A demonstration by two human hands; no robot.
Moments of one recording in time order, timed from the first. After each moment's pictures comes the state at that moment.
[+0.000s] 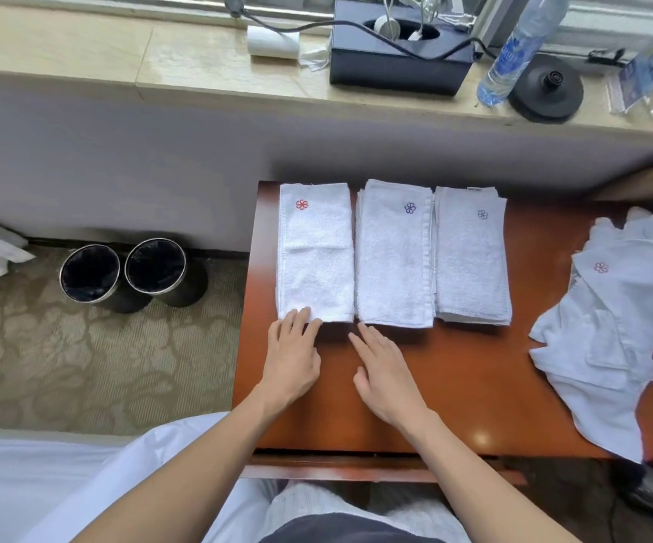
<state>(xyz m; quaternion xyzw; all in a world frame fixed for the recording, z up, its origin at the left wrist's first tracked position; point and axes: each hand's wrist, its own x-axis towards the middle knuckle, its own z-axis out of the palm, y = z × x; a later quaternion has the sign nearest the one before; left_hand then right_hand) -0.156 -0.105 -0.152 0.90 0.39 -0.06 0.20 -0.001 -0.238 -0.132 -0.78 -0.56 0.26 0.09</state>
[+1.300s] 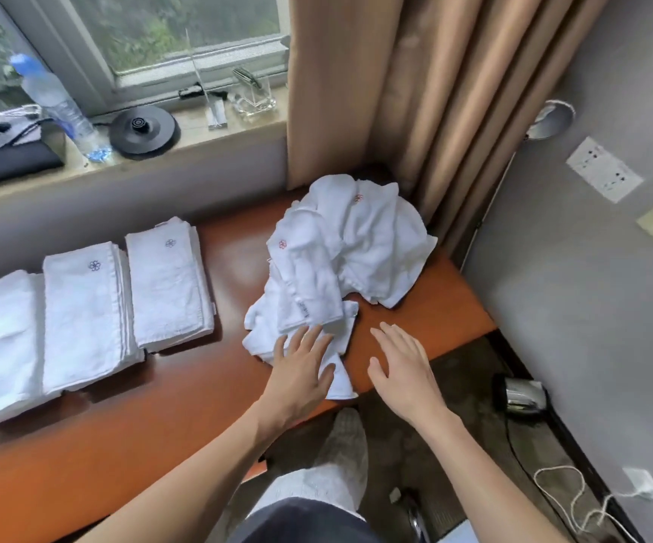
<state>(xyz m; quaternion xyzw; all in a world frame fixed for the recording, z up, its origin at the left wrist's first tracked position) 0.231 -0.505 -0.081 0.96 0.16 -0.09 0.19 0.342 -0.691 -0.076 -0.91 -0.30 0.18 0.24</state>
